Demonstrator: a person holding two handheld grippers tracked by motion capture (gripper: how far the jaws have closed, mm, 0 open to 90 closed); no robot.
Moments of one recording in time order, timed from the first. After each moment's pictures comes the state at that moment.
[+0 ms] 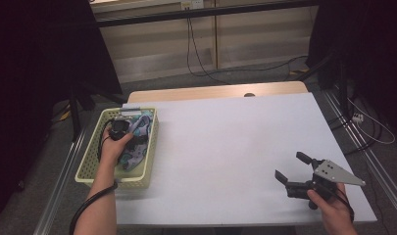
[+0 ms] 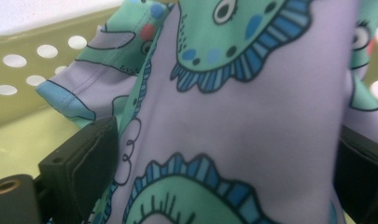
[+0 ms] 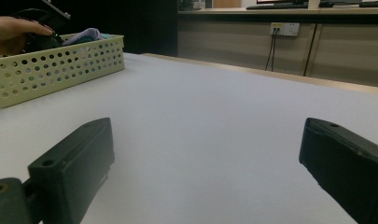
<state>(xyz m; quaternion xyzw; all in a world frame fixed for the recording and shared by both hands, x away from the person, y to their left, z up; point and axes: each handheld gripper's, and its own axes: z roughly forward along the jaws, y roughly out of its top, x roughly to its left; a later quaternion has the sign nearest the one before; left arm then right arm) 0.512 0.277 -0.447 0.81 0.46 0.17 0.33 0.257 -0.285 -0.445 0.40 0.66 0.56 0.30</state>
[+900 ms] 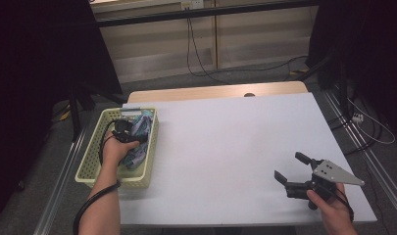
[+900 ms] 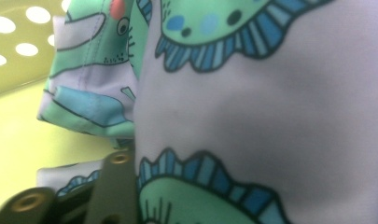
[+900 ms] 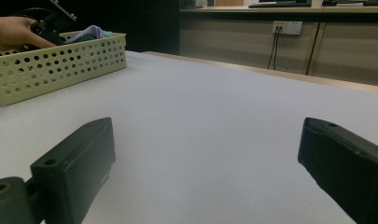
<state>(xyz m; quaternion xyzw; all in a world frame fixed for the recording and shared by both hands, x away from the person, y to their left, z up) 0.512 0.269 -0.447 0.82 0.47 0.13 0.31 0.257 -0.284 -0.445 0.40 0.66 0.56 0.30</state>
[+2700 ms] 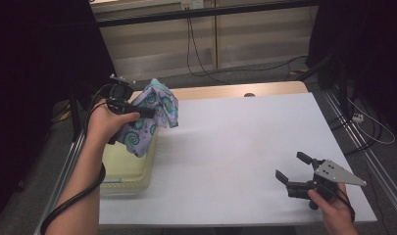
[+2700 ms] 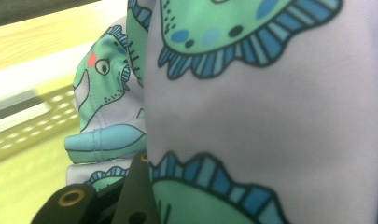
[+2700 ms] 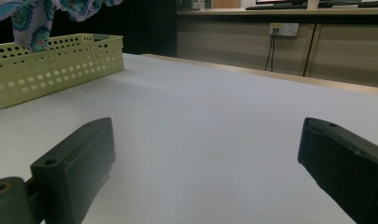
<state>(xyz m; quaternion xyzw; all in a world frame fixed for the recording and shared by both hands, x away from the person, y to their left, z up) 0.471 0.202 -0.274 0.84 0.42 0.06 0.35 0.256 -0.286 -0.444 0.40 0.66 0.56 0.30</state>
